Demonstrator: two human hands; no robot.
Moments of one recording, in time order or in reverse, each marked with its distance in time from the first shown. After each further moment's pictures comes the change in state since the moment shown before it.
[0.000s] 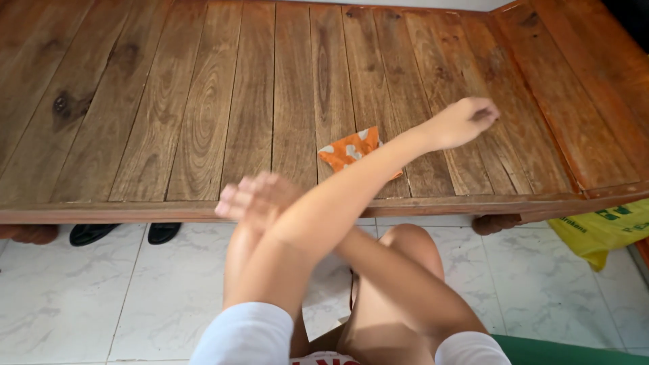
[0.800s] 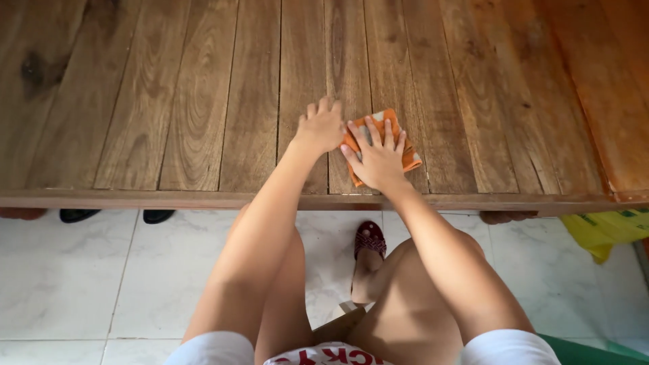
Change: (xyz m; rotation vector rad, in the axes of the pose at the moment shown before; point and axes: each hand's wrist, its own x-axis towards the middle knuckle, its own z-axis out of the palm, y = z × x) left_hand -0.205 -0.061 -0.160 0.743 0.037 -0.810; right_hand -0.129 0.128 0.036 -0.113 -0.624 1.052
